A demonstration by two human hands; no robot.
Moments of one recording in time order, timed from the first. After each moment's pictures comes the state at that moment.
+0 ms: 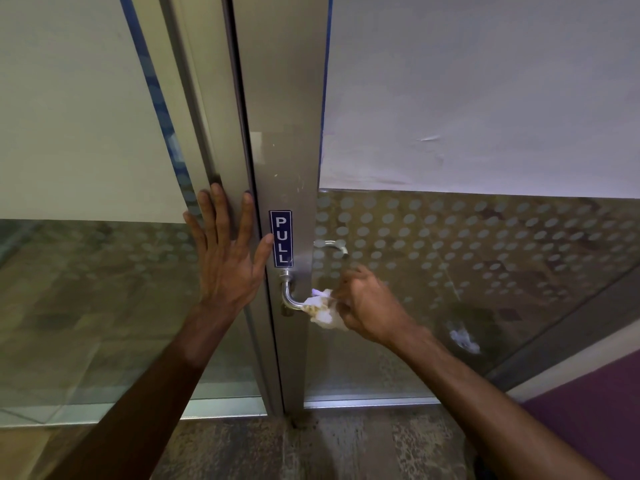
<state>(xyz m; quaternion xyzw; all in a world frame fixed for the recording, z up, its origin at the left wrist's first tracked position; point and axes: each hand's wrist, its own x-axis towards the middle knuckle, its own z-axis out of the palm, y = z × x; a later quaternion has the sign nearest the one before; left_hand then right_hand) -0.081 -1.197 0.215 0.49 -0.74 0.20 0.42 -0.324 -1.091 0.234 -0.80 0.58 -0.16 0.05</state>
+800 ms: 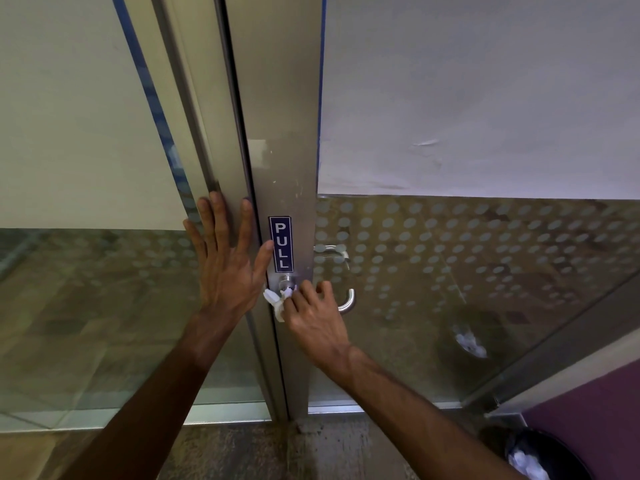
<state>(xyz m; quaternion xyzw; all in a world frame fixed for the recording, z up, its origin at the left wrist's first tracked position) -0.082 -1.190 0.219 0.49 -0.74 0.20 0.41 -0.241 -1.100 0.188 -0.81 0.50 -0.19 -0.25</state>
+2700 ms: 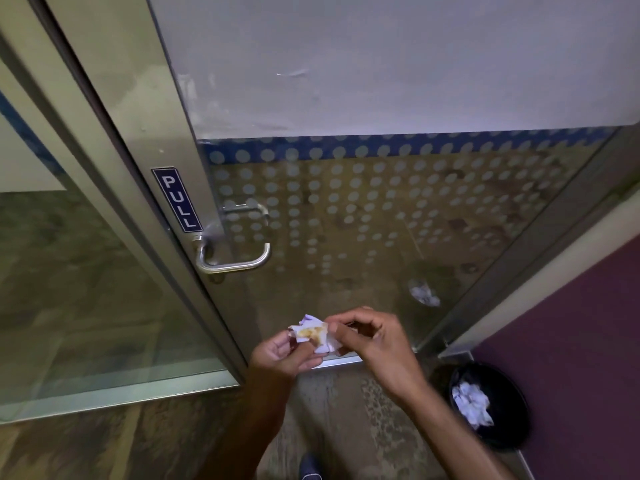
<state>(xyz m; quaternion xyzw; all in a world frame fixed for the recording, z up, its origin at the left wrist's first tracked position) -0.251 -0.953 0.154 0.50 -0.37 -0.67 0.40 -0.414 -0.922 0.200 -0.45 0.59 -0.51 0.44</state>
